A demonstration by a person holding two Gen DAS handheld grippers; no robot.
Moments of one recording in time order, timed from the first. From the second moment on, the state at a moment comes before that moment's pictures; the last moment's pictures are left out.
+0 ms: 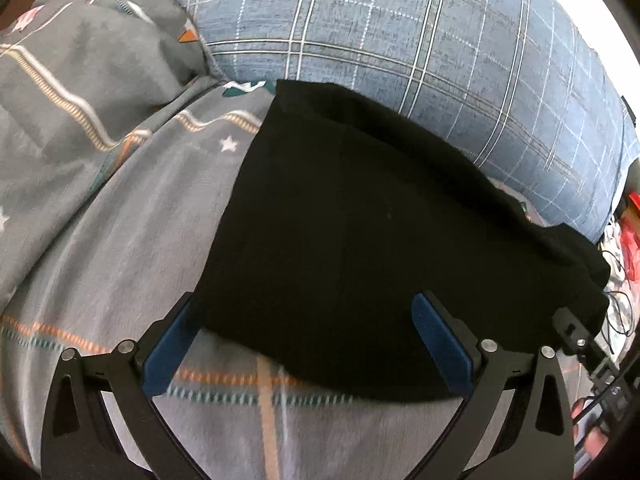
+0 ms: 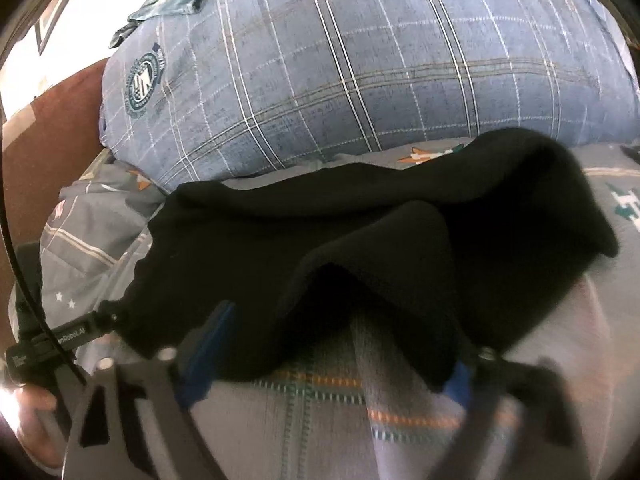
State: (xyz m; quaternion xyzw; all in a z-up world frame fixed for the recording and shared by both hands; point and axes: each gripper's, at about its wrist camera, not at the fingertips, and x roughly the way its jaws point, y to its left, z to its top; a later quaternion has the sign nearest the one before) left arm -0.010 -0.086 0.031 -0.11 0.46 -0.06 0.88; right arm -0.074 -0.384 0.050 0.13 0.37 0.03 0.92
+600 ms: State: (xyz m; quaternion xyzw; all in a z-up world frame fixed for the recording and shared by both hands) left arm -0.038 -0.031 0.110 -0.08 0.41 -0.10 0.90; right arm -0.107 -0.332 0.084 0.11 0.37 0.11 0.92
